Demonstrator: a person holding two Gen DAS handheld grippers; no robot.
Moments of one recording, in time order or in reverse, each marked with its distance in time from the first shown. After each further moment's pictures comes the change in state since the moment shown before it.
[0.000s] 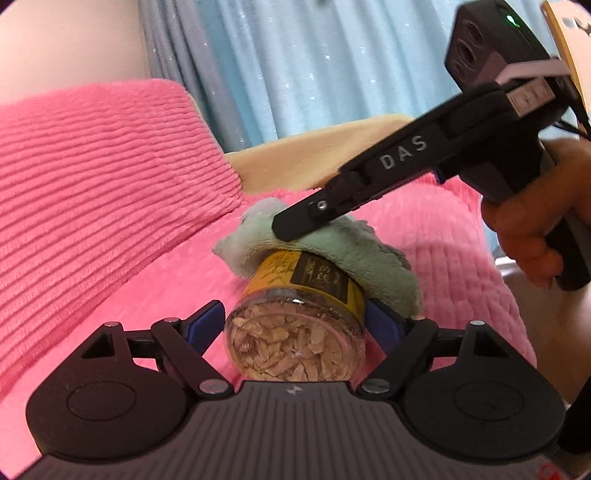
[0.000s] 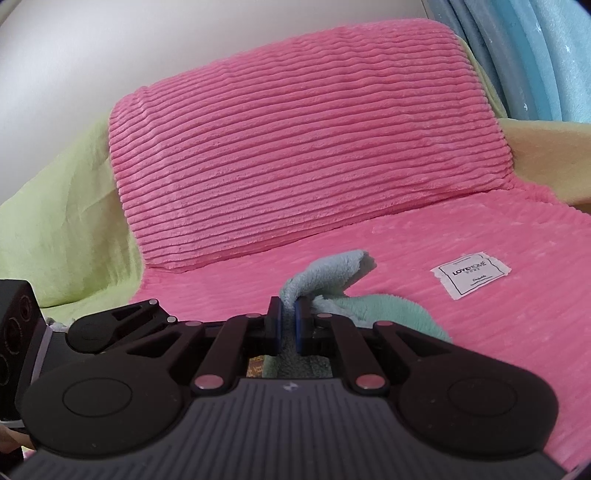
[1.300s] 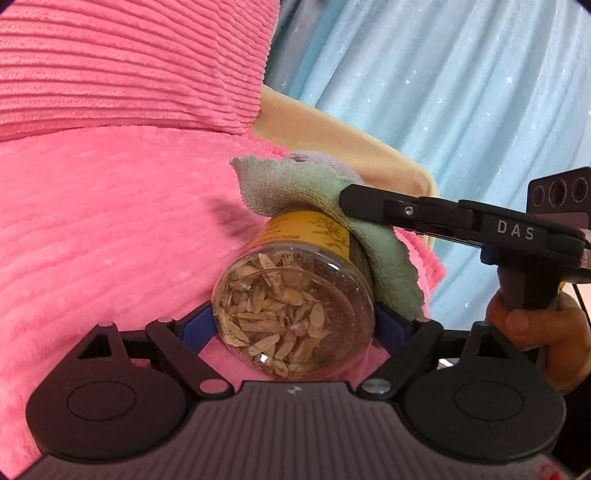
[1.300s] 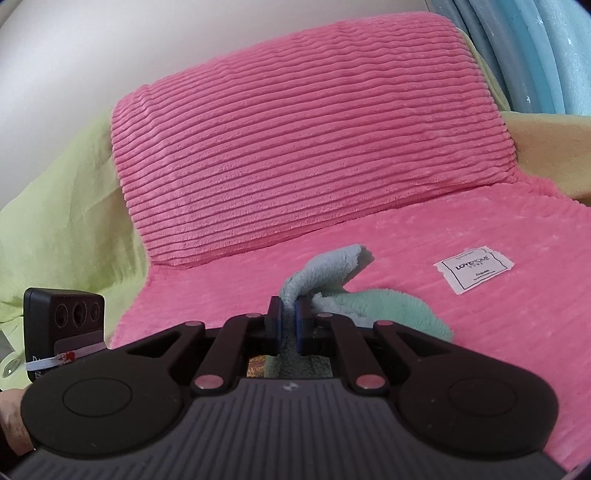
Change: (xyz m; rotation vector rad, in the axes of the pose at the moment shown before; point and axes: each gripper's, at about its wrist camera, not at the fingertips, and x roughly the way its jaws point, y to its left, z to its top) left arm 0.021 0.039 -0.027 -0.666 0.084 -0.242; right arm -0.001 -0.005 0.003 0.025 0.022 0.025
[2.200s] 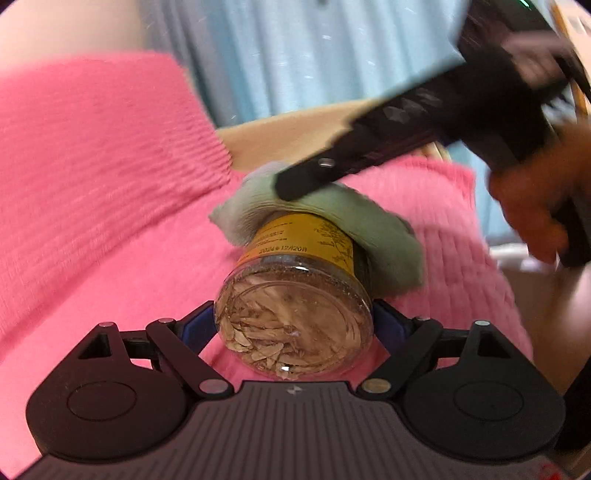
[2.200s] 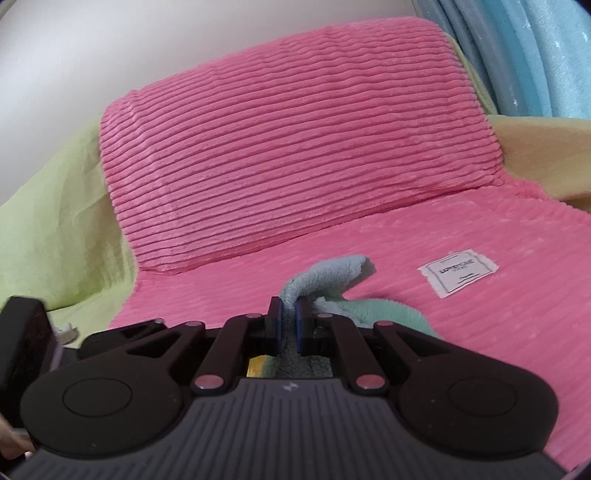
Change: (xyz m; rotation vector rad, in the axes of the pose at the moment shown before) left arm -0.003 -0.067 -0.011 0.629 -0.023 0.258; right arm -0.005 -0.005 0.000 -0.003 -0.014 -0.047
